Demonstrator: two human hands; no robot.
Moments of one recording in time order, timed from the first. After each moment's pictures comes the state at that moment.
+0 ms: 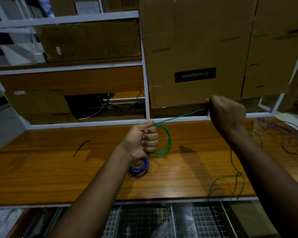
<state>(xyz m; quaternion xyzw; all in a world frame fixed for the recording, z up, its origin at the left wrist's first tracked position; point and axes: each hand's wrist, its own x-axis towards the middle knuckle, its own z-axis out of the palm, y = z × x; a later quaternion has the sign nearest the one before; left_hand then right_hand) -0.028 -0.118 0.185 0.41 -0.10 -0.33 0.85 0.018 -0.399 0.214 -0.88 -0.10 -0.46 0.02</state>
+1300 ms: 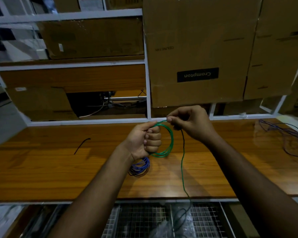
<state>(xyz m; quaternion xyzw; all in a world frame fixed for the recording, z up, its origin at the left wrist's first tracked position) -0.027 -0.116 0.184 0.39 -0.10 -0.35 0.85 -0.021 -0.317 0.224 -0.83 -0.25 -0.15 0.47</state>
